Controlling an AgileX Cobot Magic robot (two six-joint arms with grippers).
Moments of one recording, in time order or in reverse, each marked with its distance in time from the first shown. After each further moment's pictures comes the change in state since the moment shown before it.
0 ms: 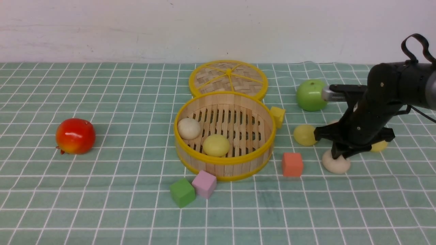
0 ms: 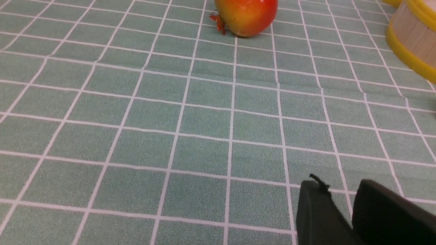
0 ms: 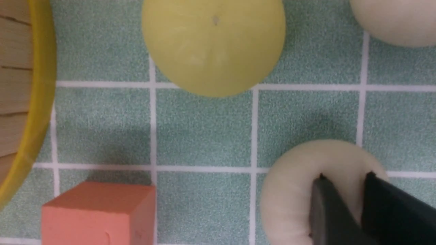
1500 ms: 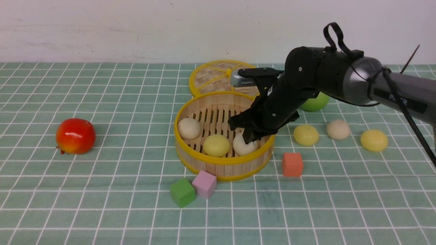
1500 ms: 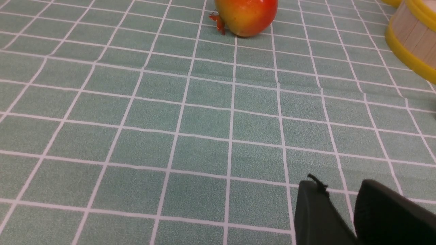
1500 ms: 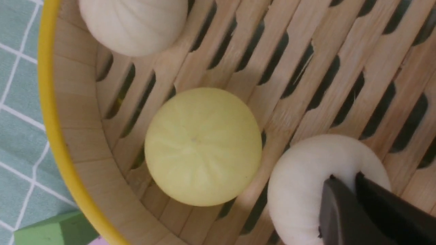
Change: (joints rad) right arm 0.278 0.136 -0.323 0.241 0.049 -0.210; left arm 0.000 0.000 0.000 -0.002 0.000 0.000
